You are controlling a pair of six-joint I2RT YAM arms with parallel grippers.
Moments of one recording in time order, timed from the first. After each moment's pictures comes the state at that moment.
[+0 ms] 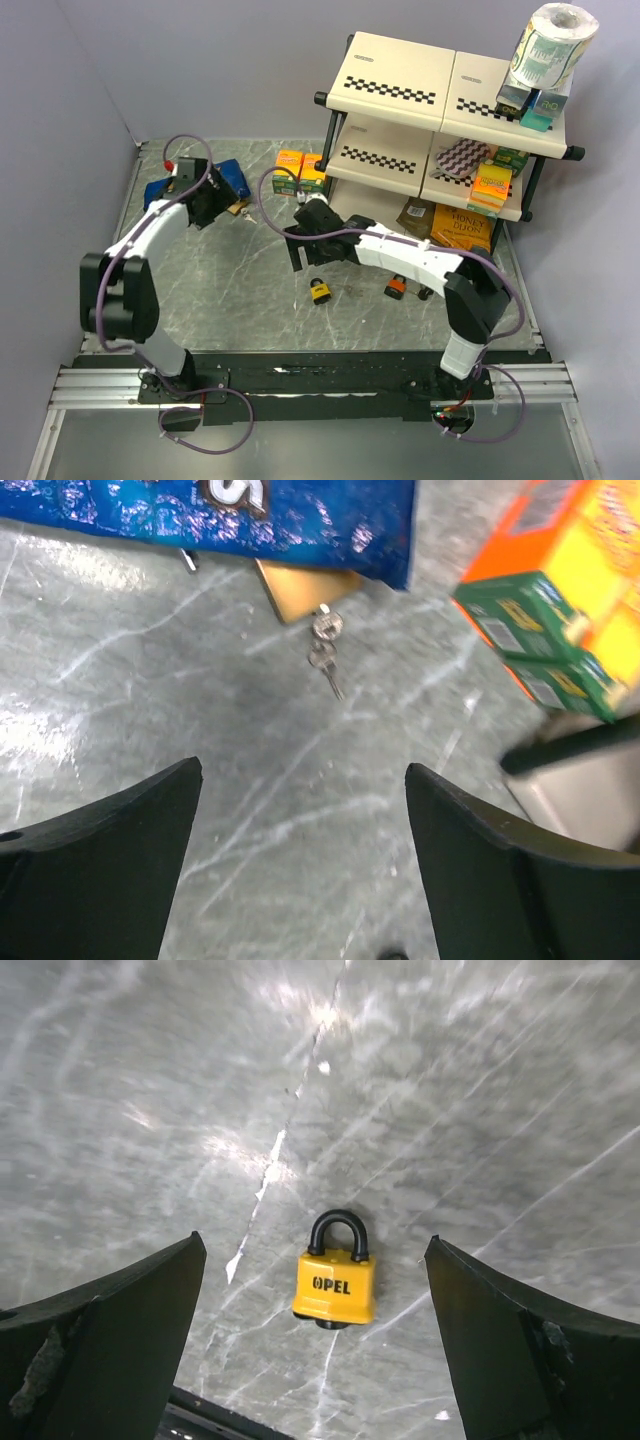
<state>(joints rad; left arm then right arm) -0.09 1.57 1.17 -0.39 -0.02 -0.74 0.86 1.75 1.34 -0.57 0.18 0.48</state>
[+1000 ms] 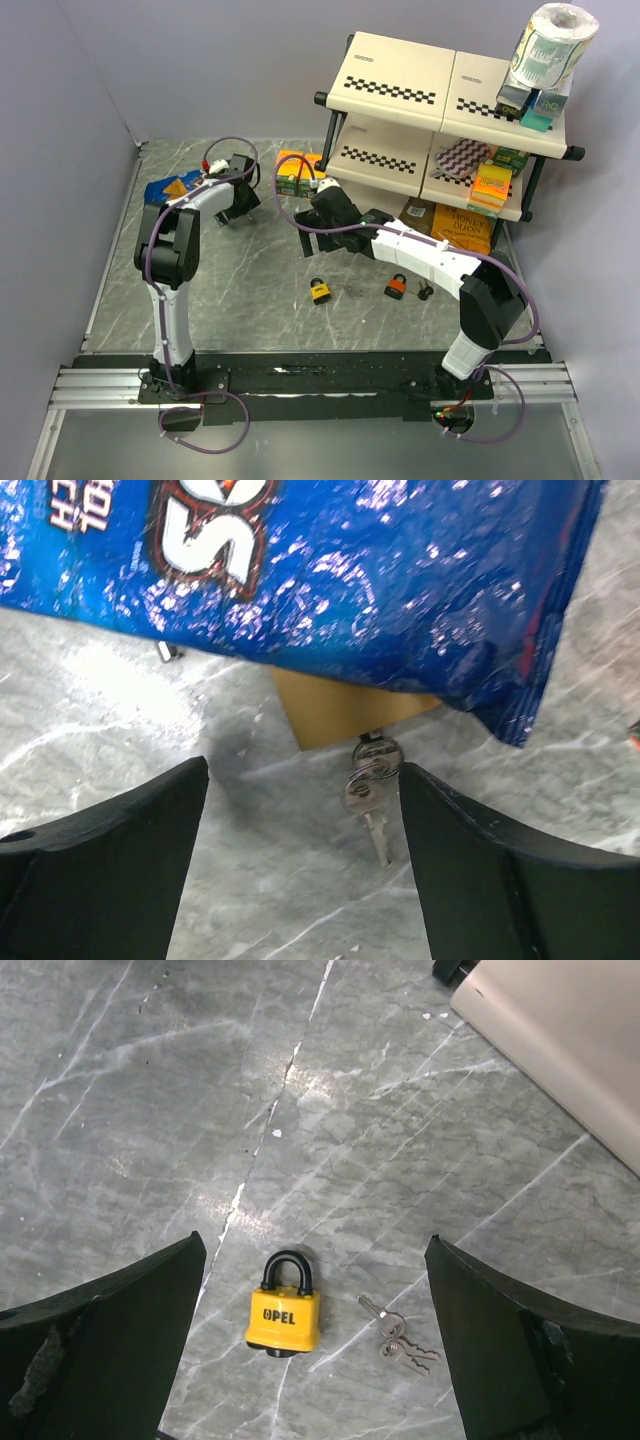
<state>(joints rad) -0.26 2.10 1.55 -0.53 -0.44 -0.81 0.79 1.65 1.30 -0.48 0.21 0.36</state>
